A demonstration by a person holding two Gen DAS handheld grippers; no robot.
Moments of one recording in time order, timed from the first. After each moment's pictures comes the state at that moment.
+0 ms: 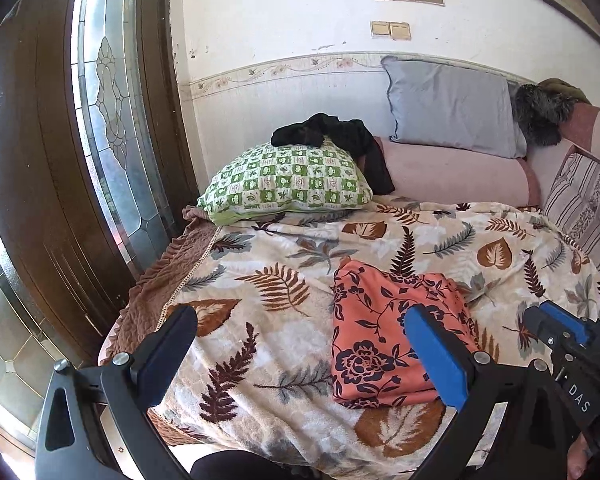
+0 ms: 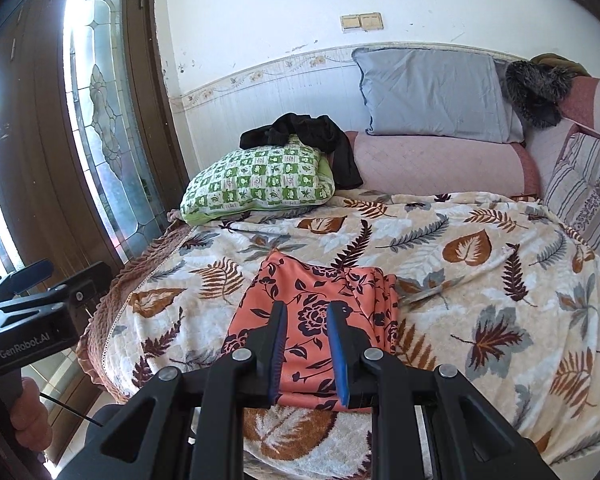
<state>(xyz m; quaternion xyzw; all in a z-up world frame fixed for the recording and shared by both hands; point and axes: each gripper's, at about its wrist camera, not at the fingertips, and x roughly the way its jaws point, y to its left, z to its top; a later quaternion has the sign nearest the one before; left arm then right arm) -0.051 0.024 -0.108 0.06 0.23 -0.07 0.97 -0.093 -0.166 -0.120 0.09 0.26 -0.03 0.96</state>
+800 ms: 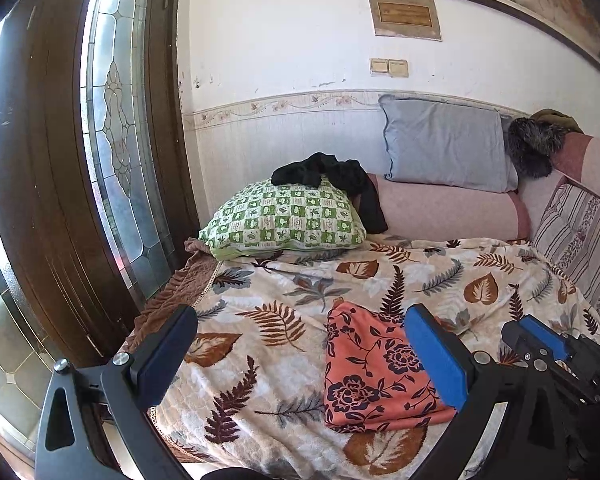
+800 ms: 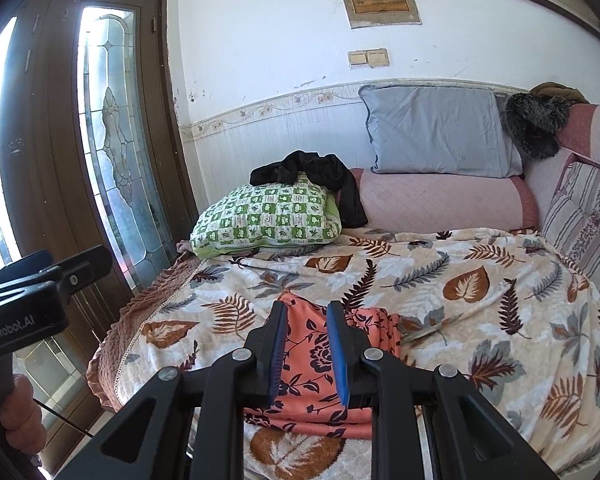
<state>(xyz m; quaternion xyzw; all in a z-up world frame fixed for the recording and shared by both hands) -0.073 0.030 -0.057 0.05 0.19 -0.08 0.98 -0.106 -0.158 -0.077 0.08 0.21 -0.03 0.97</state>
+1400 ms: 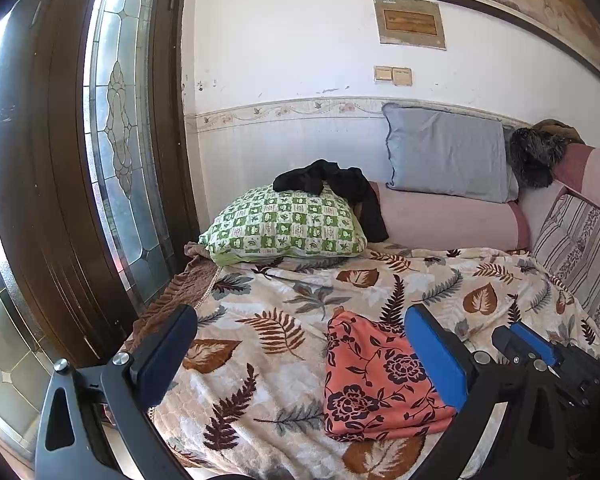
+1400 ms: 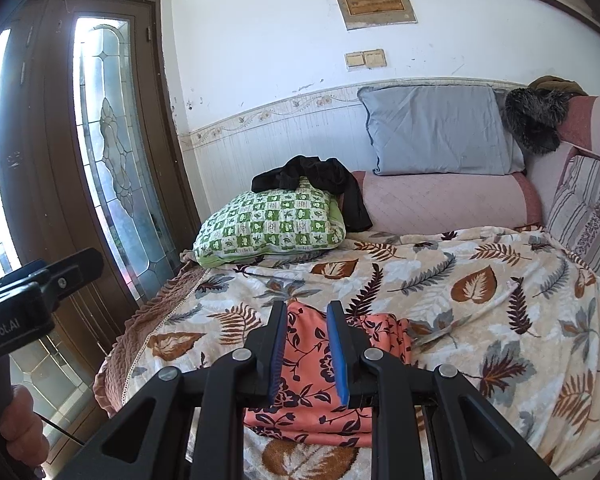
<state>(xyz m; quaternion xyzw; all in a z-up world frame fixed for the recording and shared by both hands) -0.068 0.035 -0.051 0.04 0.18 -0.08 0.98 -0.094 -0.157 -0.076 0.10 0.20 -0.02 0.97</state>
